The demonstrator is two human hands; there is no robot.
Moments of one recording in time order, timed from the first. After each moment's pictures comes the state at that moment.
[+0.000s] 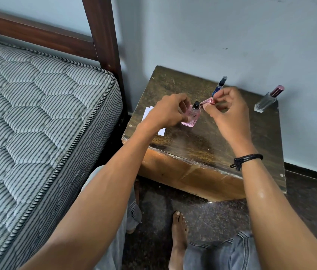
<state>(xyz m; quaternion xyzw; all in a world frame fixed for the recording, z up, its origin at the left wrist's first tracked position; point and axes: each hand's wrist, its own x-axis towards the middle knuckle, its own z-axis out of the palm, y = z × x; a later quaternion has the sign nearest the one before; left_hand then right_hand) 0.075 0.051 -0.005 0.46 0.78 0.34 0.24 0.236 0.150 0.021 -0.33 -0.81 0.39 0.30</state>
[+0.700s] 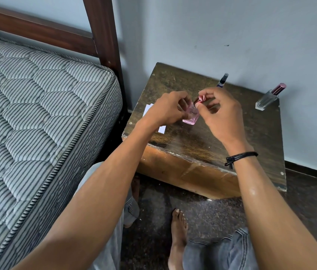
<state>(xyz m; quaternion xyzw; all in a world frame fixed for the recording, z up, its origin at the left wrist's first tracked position) 0.072 0.049 -0.008 0.47 0.77 0.36 0.24 0.228 0.142 0.012 -0.25 -0.87 0.30 0.30</state>
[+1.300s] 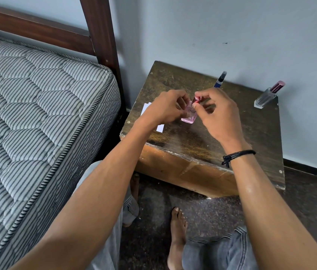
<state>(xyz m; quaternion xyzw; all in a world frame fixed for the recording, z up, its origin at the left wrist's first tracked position) 0.073 0.050 -0.007 0.46 0.77 0.36 0.25 0.228 0.147 0.004 -0.24 -0.89 0.27 0.28</state>
